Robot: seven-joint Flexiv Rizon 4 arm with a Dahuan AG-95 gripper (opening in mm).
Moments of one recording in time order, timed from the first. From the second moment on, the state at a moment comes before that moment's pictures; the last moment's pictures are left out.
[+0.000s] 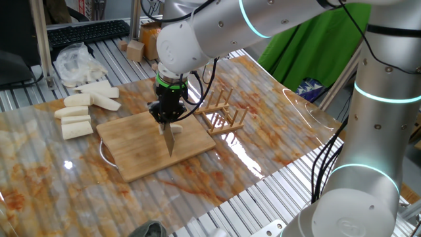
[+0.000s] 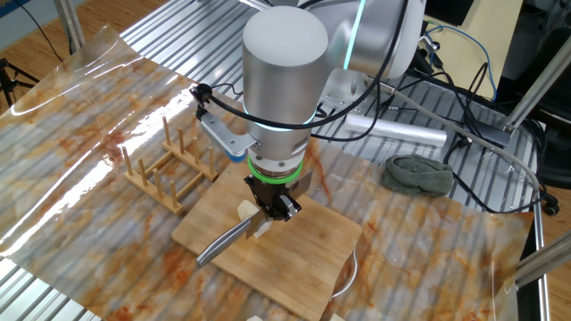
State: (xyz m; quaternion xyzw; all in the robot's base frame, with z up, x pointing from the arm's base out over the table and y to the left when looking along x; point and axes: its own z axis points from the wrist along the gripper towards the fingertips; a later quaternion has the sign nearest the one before) arm 0.538 0.073 0.053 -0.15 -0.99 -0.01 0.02
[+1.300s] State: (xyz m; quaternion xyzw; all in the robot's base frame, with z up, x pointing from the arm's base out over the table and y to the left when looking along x) arm 0.543 0.069 0.060 -0.13 -0.99 -0.02 0.01
